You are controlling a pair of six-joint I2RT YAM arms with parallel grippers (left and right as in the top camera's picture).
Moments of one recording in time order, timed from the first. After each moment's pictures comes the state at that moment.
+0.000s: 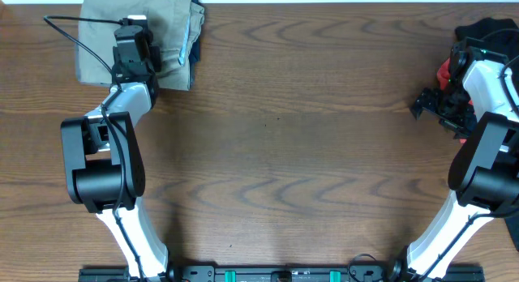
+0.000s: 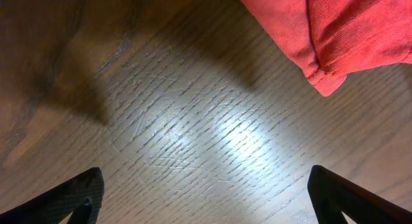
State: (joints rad) left arm 0.10 2.09 1.31 0.23 -0.26 0.14; right arm -0.29 2.12 1.62 -1.12 0.15 0.40
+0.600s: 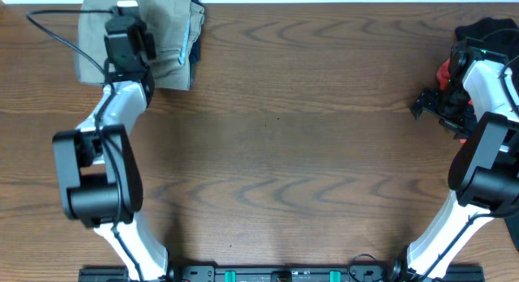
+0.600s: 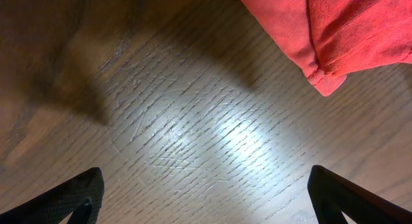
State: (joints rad) left arm 0.10 1.97 1.31 0.27 -0.25 0.12; right arm -0.29 2.12 1.62 -1.12 0.15 0.41
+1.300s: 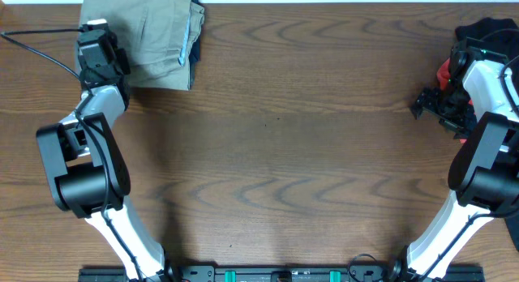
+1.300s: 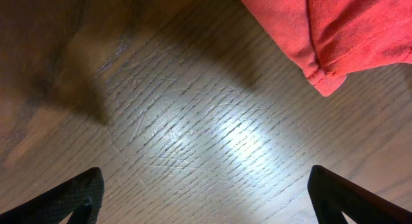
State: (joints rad) left arm 0.25 2.09 1.31 0.23 -0.24 0.11; right arm -0.29 2.12 1.62 -1.12 0.15 0.41
